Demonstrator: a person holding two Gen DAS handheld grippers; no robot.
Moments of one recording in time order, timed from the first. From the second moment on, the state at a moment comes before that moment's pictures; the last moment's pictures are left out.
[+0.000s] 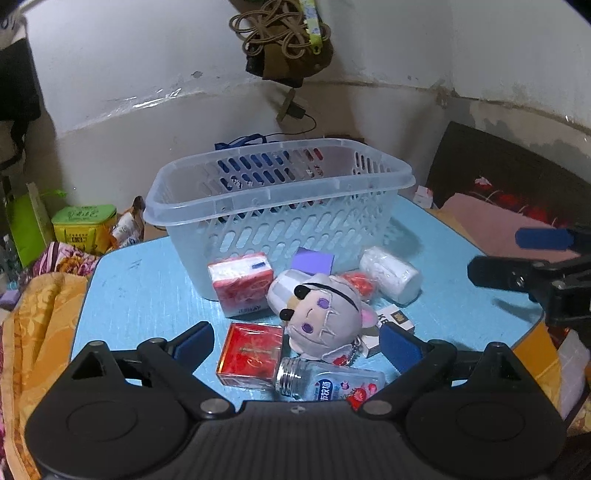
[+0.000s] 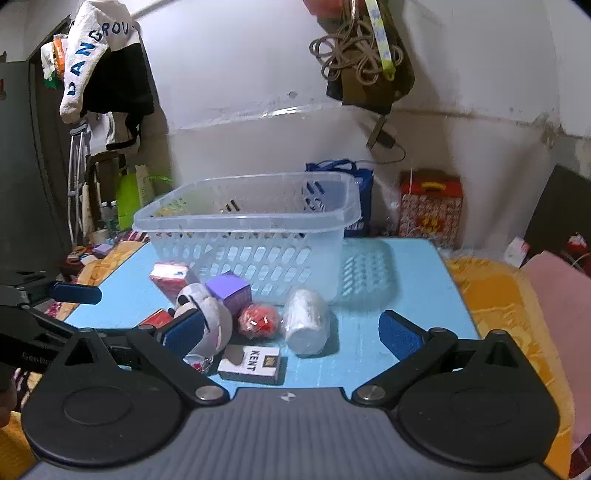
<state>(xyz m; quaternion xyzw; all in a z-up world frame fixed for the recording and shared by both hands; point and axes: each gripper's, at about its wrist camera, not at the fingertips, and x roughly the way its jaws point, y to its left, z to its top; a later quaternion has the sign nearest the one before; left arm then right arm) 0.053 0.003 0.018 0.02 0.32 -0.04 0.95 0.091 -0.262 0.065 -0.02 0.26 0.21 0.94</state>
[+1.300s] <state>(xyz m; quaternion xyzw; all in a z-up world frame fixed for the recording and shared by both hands) 0.054 0.012 0.015 0.03 0.32 -0.02 0.95 0.095 -0.261 0.060 -0.03 0.28 0.22 0.93</state>
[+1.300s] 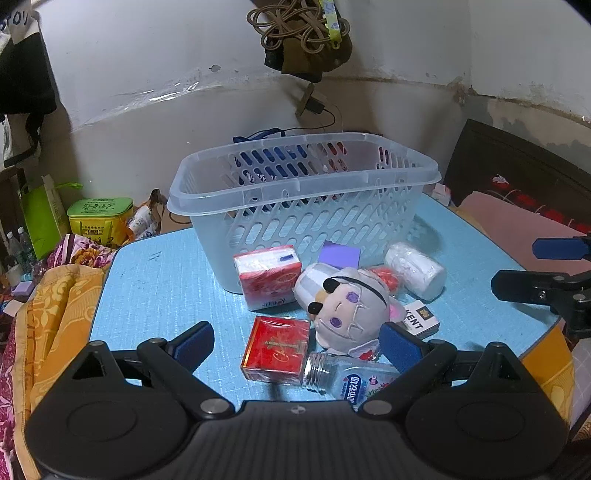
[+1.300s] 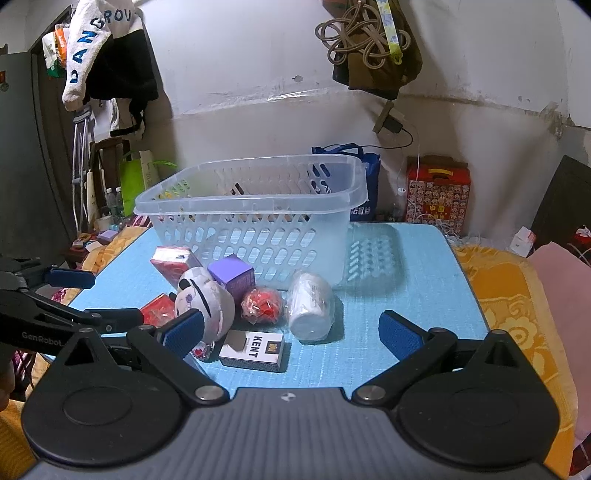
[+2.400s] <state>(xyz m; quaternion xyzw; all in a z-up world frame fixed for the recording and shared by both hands) 0.056 0.015 0.014 0.02 0.33 -0.02 0.94 0.096 -0.262 0.060 -0.02 0.28 0.22 0.93</state>
